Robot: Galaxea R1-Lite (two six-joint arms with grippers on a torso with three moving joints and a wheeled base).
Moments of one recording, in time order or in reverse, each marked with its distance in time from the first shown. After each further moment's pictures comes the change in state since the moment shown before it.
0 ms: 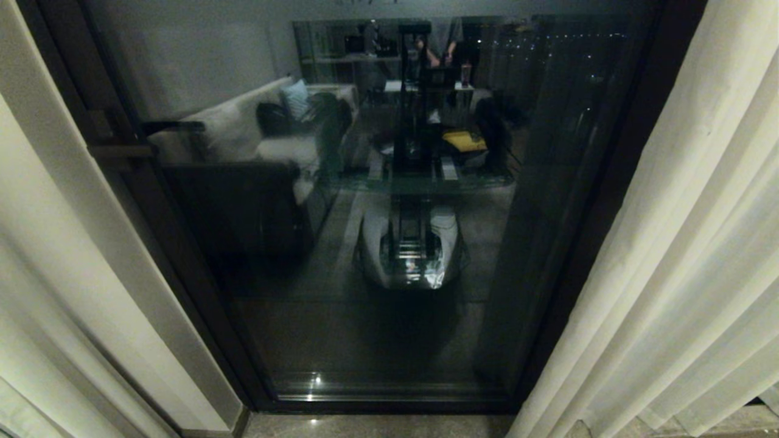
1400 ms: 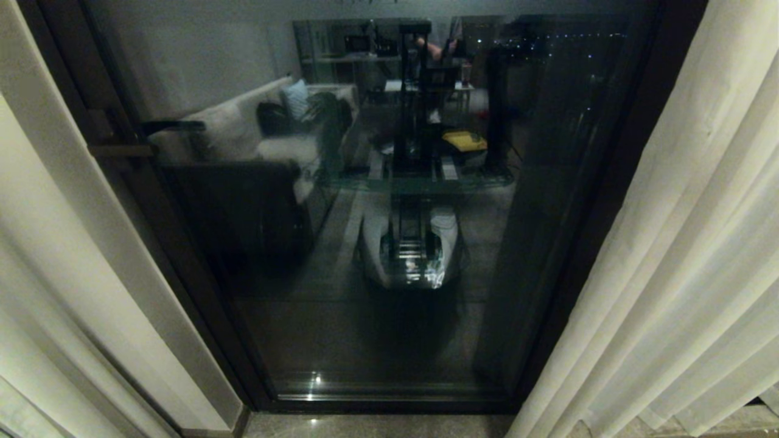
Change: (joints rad) left arm 0.000 0.000 0.000 0.000 0.000 0.000; right arm -0.037 0.925 -0.735 -0.431 0.113 0.104
